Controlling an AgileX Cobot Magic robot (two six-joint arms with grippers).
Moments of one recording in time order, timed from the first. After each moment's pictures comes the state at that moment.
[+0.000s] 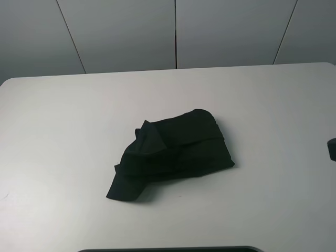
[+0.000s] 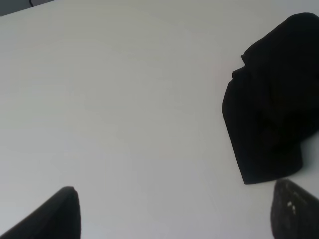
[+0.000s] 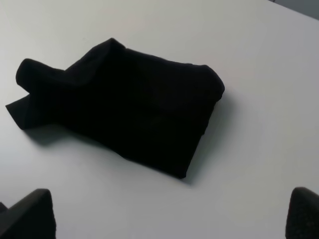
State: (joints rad) left arm -0.50 0.35 -0.80 0.00 1.20 -0.02; right arm 0.84 0.38 -0.57 -0.17 0.97 0.22
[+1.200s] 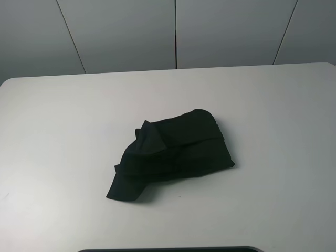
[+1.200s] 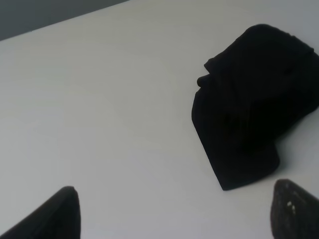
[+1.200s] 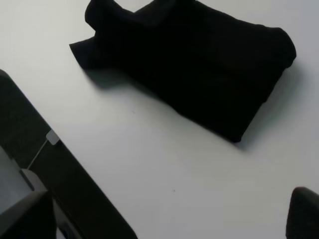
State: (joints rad) left arm -0.50 0.00 -0.52 -0.11 1.09 0.08; right arm 0.84 0.23 -0.51 0.04 1.09 0.00
